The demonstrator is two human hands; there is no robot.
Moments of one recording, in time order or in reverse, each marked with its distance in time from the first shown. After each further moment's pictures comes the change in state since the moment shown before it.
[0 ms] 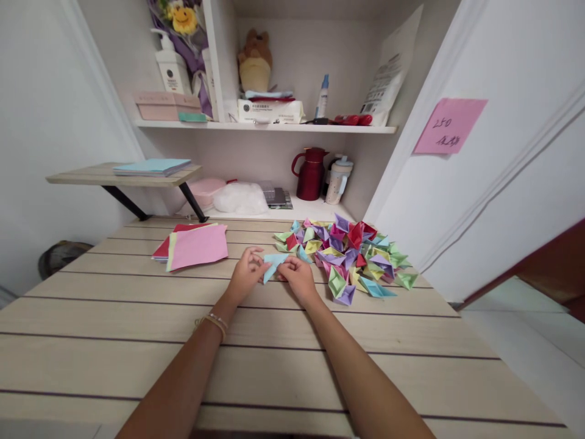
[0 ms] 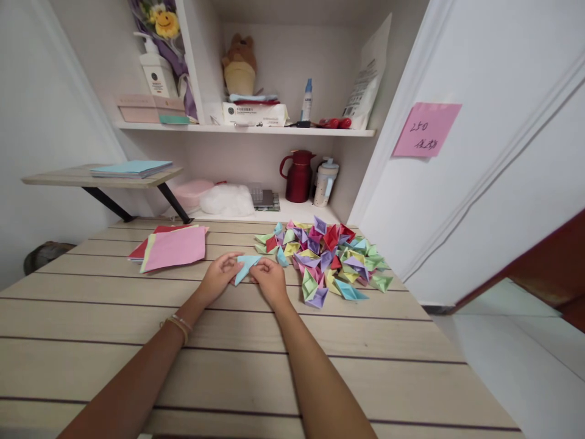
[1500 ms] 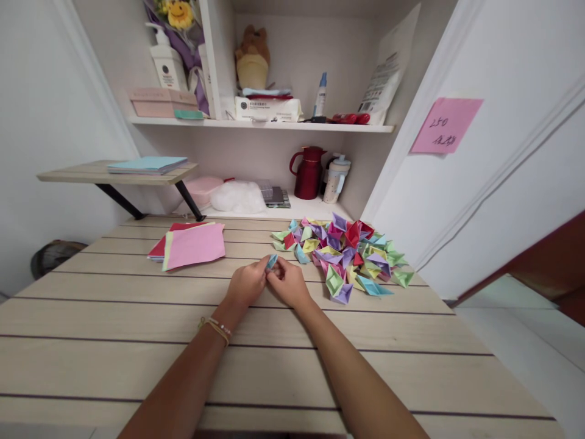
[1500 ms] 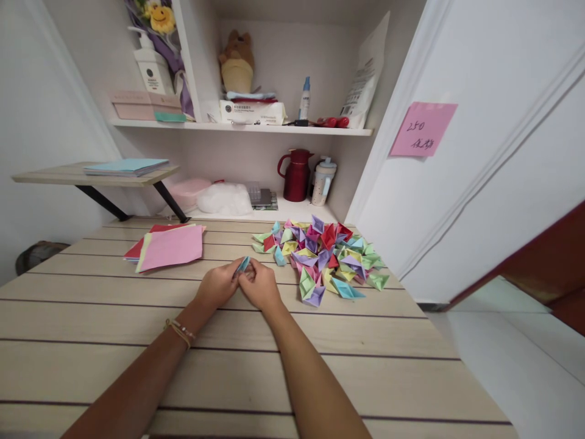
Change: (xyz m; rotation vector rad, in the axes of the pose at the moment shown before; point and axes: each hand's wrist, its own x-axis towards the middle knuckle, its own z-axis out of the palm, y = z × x) left_hand -0.017 0.018 0.009 1.276 -0.101 0.223; right_hand -0.012 -0.007 0.007 -0.653 -0.054 -0.296
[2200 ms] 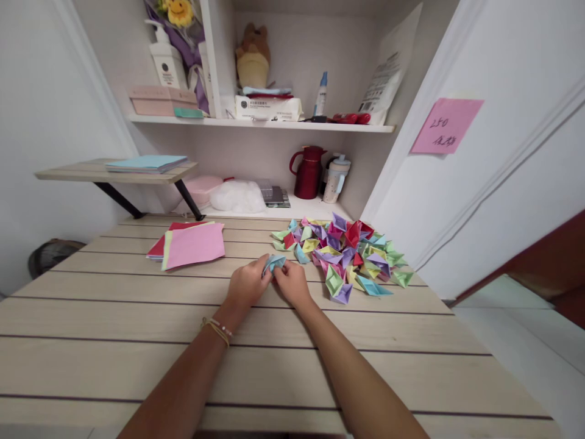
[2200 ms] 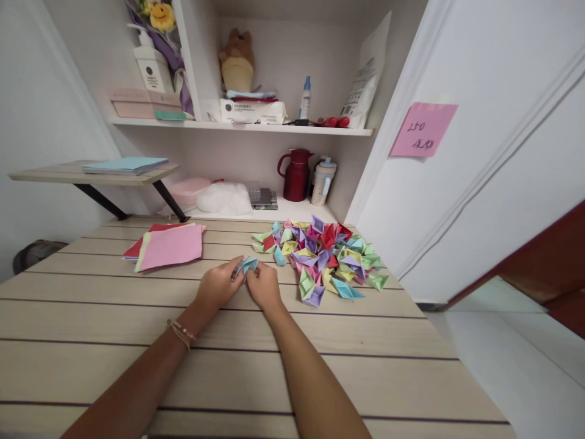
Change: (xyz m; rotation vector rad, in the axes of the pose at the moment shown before) left_hand -0.002 0.005 0.006 -0.015 0.115 -0.080; right_hand 0.002 0.011 0.002 -0.058 0.080 0.046
